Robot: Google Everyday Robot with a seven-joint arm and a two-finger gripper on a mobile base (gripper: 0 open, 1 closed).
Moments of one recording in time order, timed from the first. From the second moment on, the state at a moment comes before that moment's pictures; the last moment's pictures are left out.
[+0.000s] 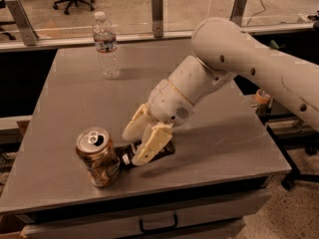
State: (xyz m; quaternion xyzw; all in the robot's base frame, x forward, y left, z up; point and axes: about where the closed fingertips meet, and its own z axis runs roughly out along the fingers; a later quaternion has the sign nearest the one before) arm 0.435 0.044 0.846 -0.74 0.54 0.35 0.20
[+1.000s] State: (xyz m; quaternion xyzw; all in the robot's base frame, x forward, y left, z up) arm 0.474 -0.001 0.896 -0.72 0.58 0.26 0.26
